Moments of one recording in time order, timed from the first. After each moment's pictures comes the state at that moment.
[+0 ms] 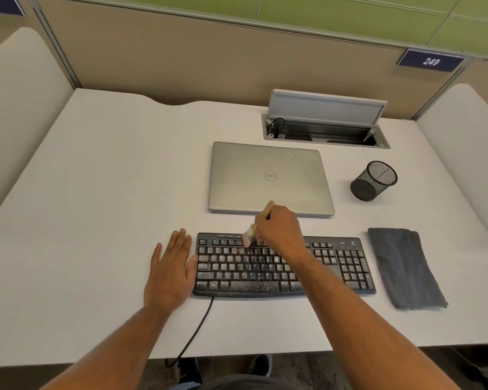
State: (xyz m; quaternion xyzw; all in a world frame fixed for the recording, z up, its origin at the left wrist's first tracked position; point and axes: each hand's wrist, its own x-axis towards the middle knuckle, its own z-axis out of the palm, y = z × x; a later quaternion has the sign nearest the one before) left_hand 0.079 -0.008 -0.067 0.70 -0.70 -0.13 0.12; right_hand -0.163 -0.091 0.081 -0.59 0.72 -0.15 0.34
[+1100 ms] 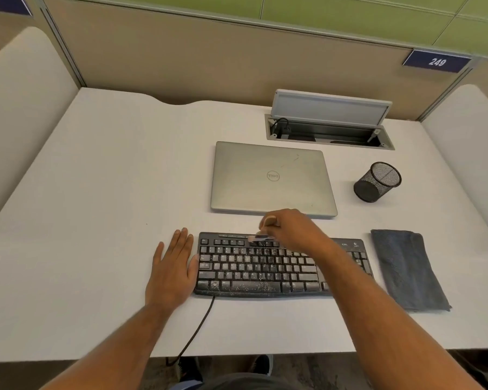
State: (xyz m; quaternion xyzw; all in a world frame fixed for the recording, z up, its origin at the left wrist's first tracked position) left_hand 0.080 -0.008 -0.069 0.69 -0.70 -0.13 0.13; right_hand -0.196 -0.102 0.096 -0.73 0.60 0.01 0.32
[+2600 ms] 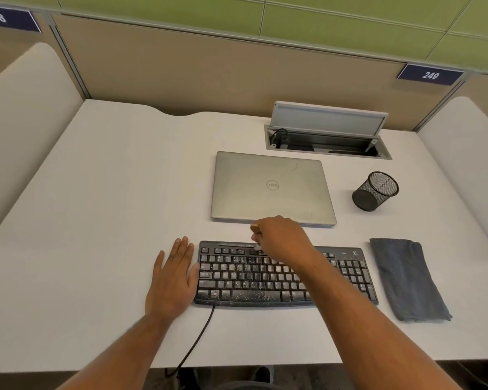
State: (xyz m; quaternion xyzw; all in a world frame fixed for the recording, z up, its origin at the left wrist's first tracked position) left_hand 0.080 -0.009 -0.071 0.69 -0.70 -0.13 0.13; right_hand -0.164 -0.095 0.105 -0.78 0.60 0.08 0.18
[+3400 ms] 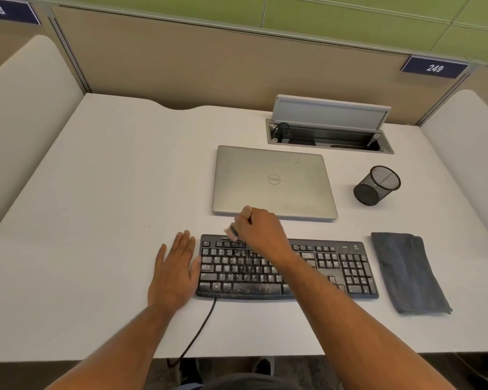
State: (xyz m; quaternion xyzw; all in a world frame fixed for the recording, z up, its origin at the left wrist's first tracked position) left_hand 0.080 -0.008 -0.065 0.70 -0.70 -0.13 0.12; right_hand -0.130 -0.087 0.085 -0.67 0.65 -0.13 0.33
